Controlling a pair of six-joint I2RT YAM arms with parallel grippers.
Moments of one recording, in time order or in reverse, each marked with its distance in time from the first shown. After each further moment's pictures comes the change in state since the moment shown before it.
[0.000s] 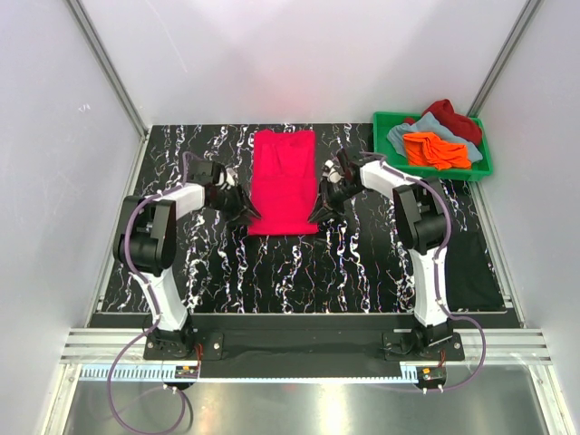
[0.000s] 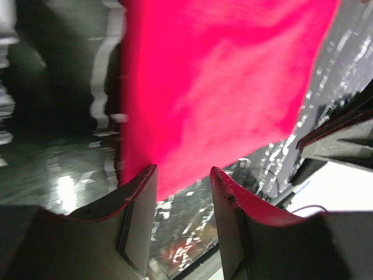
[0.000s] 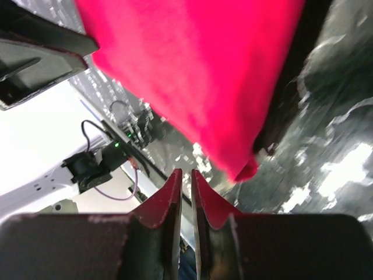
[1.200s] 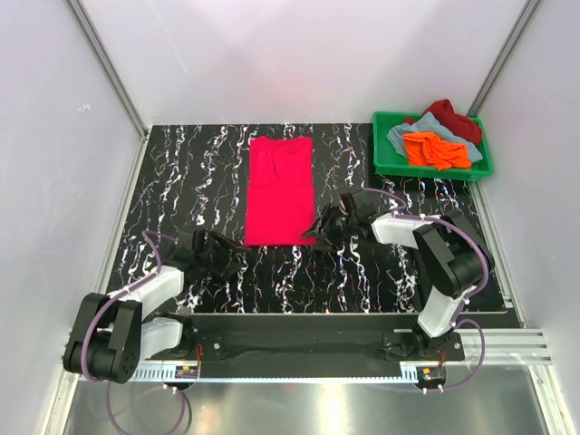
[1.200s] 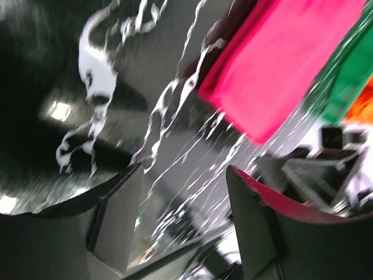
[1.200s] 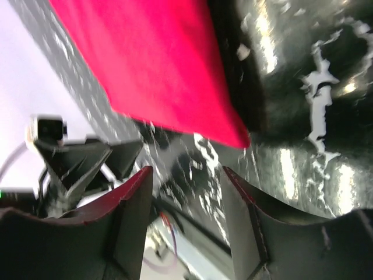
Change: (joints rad) left arm -0.034 -0.735 -0.844 0.360 -0.254 -0.650; right arm 0.135 -0.450 -0.771 0.747 0.296 0.622
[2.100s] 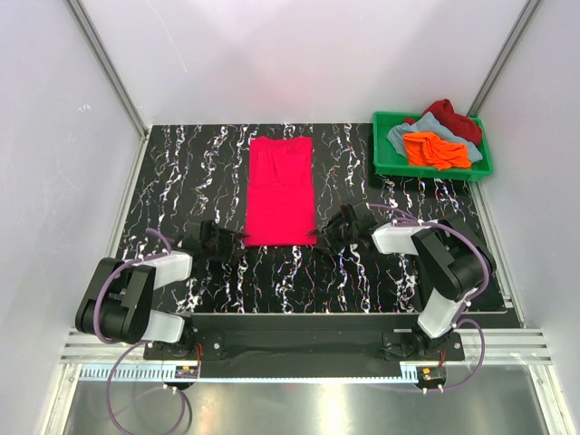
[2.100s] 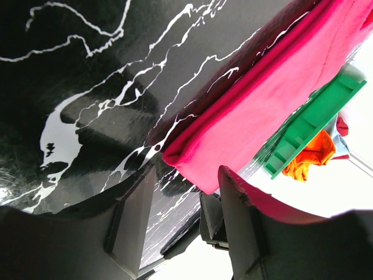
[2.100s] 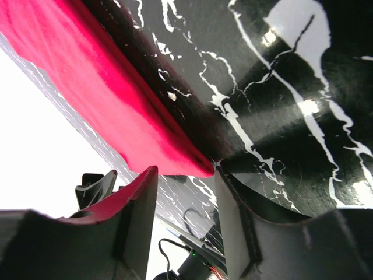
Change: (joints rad) left arm -0.019 0.232 0.084 0.161 -0.105 -0.312; right arm 0.045 -0.021 -0.113 0.125 0.274 0.370
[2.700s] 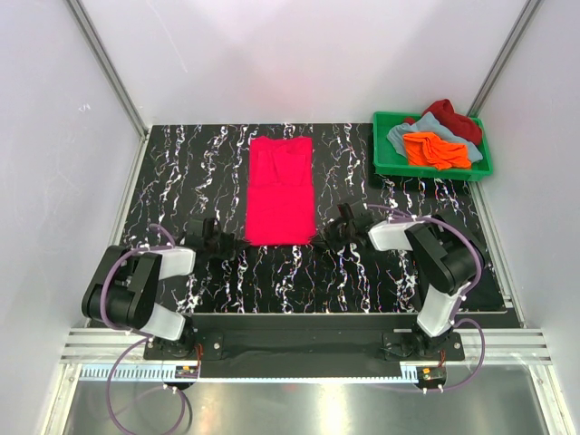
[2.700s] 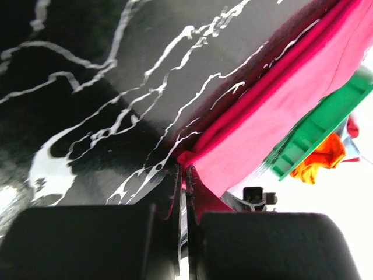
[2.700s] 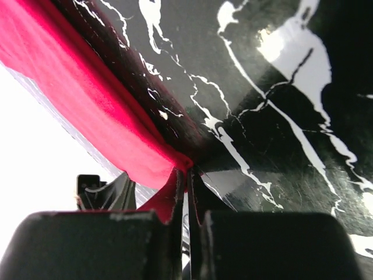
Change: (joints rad) left arm -0.002 0.088 0.024 0.046 0.005 0.025; right arm 0.000 0.059 0.032 -0.002 -0.001 0.013
